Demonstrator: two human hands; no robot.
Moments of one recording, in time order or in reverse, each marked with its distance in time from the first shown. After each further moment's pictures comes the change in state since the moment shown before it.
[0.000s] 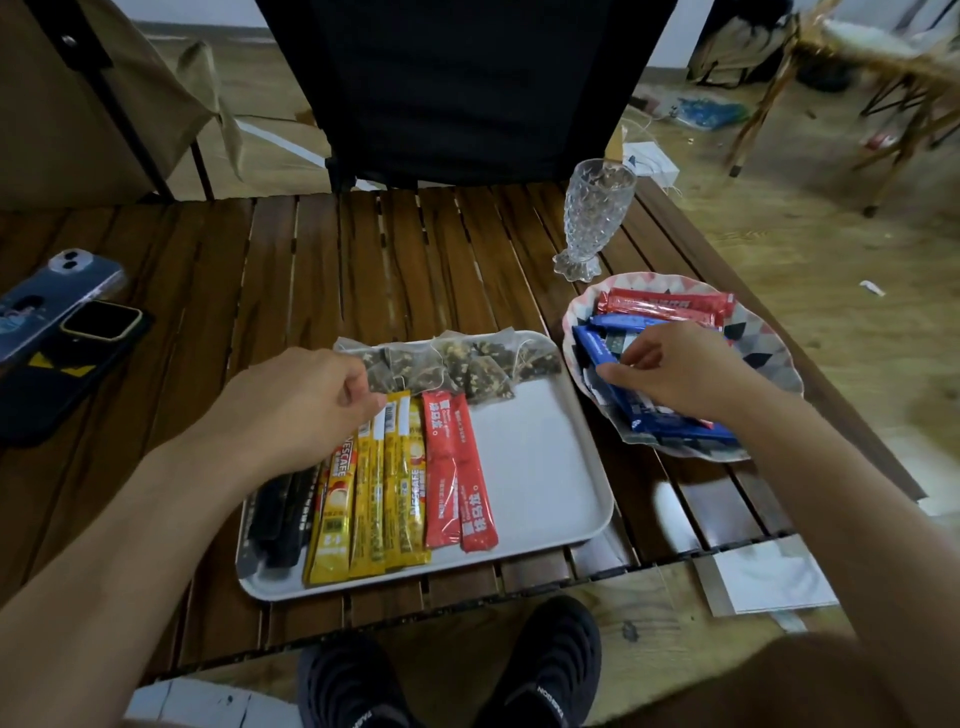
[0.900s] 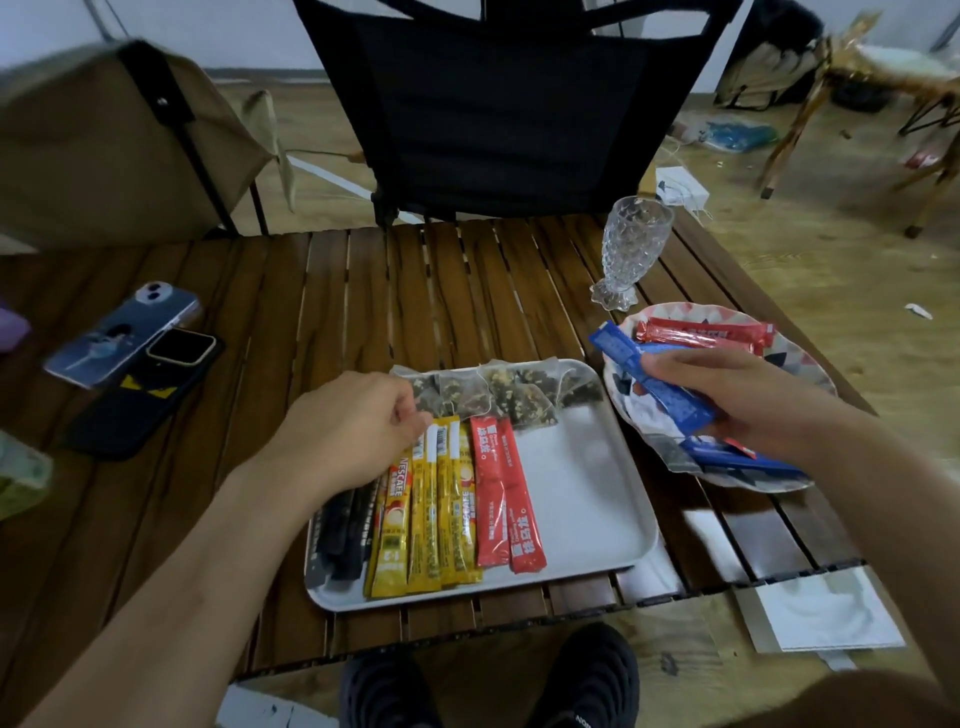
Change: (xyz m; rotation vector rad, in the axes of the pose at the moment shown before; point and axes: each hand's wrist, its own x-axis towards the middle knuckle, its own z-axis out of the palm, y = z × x) left_hand -0.007 -0.004 -0.011 -0.046 0.024 0.001; right_hand -0.017 -0.016 -0.017 1.006 -0.292 0.082
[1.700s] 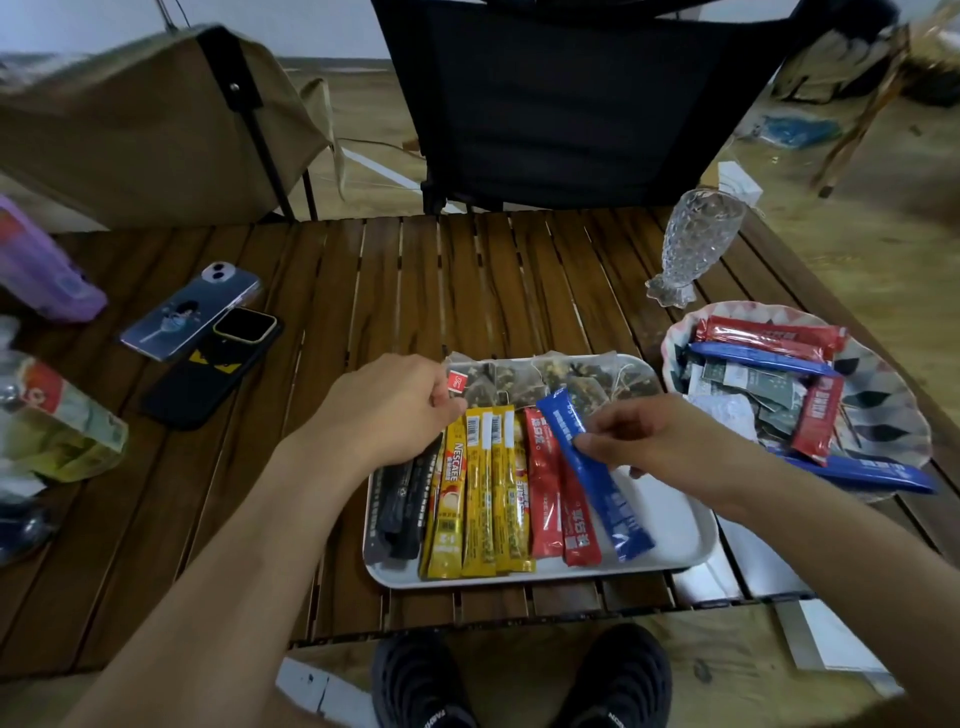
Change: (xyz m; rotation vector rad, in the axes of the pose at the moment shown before) left_hand -0.005 -0.020 -0.007 -0.038 -0.031 -0.032; right_hand -0.003 0.018 0.096 -0.356 -0.147 -0.074
